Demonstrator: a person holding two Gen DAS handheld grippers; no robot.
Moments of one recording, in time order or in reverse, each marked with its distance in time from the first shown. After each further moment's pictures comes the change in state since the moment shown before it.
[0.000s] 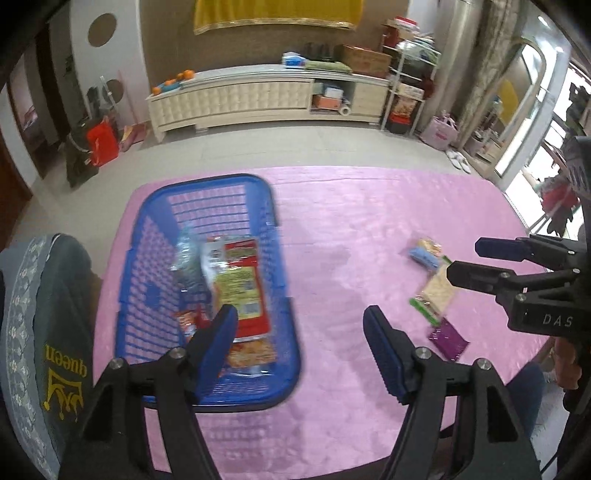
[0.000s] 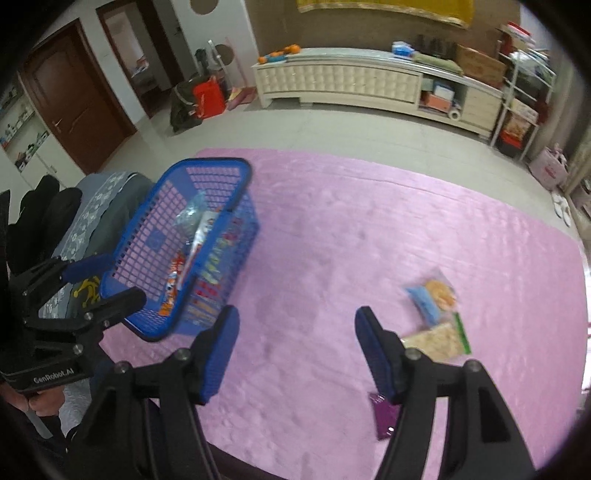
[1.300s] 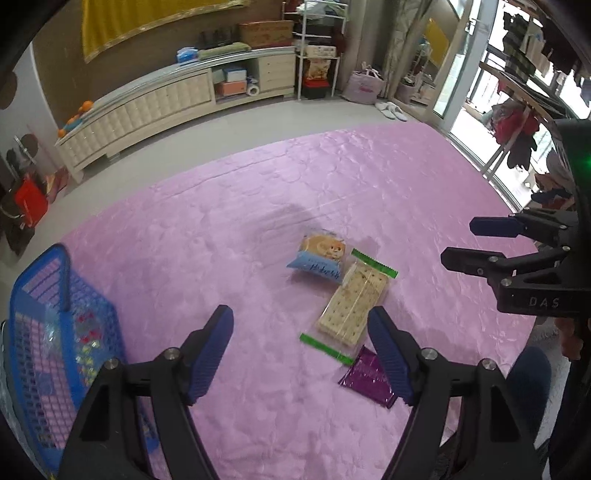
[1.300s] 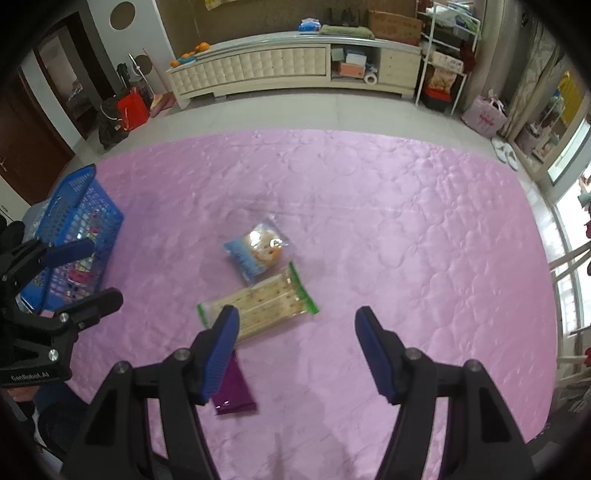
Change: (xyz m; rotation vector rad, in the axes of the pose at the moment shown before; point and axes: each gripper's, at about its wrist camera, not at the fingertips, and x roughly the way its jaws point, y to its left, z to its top) left arm 0.112 -0.165 0.043 0.268 0.082 -0.151; right arm 0.004 -0.177 -0.054 0.142 0.034 -0.175
